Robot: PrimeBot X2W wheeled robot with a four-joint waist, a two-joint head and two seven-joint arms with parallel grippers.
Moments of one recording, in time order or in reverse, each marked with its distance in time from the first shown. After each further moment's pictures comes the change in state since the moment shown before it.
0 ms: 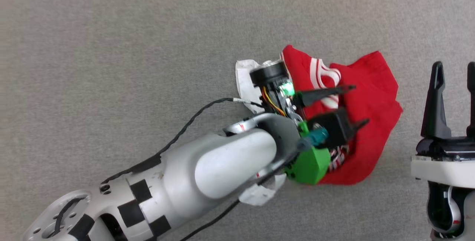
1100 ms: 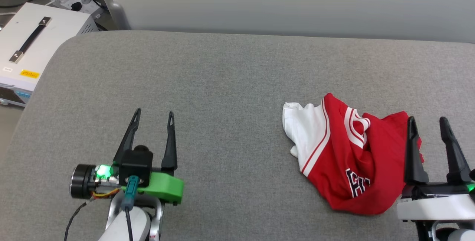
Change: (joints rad) left arm 0.787 0.185 0.788 -0.210 0.162 0.488 -0.210; right arm 0.174 0.000 0.008 0.077 -0.055 0.000 0.000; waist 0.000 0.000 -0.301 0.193
